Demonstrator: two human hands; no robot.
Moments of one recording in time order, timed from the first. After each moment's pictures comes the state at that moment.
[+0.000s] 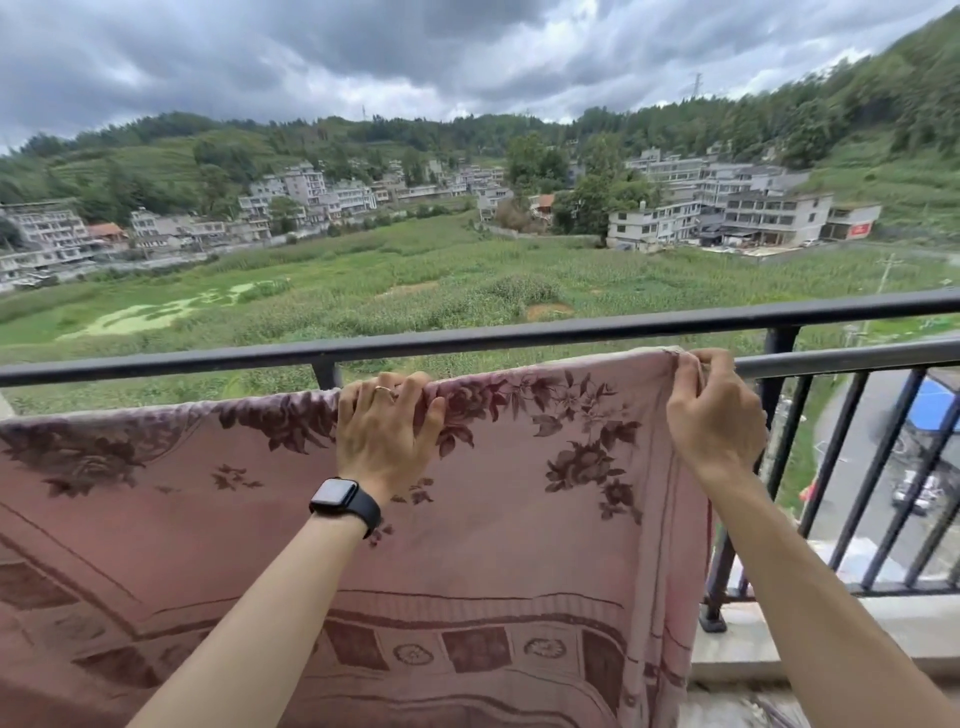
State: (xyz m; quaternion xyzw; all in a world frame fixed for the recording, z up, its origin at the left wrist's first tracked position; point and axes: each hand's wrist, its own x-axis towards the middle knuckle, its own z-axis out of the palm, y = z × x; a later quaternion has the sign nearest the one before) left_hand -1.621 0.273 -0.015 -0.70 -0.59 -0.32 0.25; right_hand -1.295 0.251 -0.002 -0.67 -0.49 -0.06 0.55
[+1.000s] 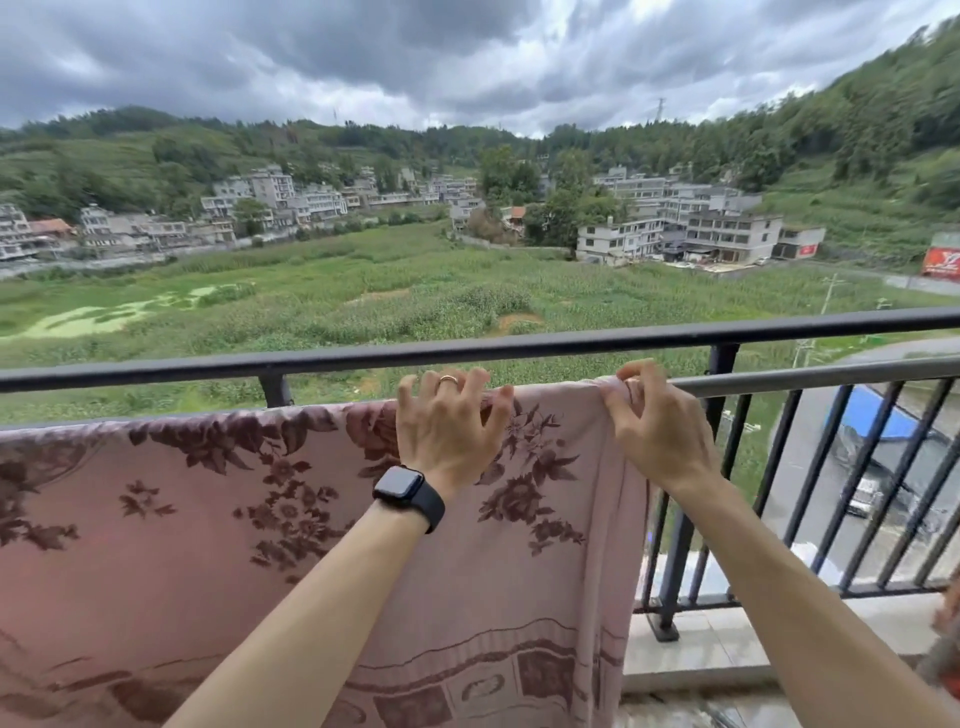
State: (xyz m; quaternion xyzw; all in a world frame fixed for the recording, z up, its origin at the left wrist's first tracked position) left_hand -1.781 0.404 0.026 -0.72 -0.58 -0.30 0.22; right_hand -1.554 0.367 0.030 -0.61 -0.63 -0.06 0.48
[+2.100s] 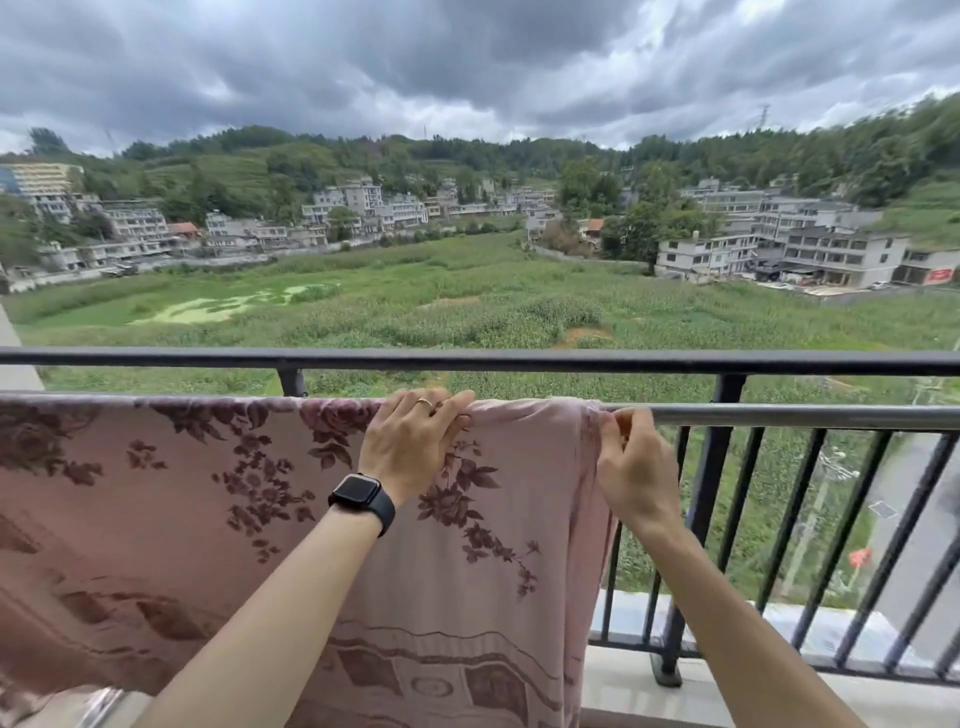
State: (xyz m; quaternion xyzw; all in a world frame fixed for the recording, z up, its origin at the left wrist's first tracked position) left_hand -1.905 0.379 -0.051 -0.75 -0.53 -0.27 0.28; right_hand -1.640 0.353 -0.050 -0.55 -0.61 0.11 0.56
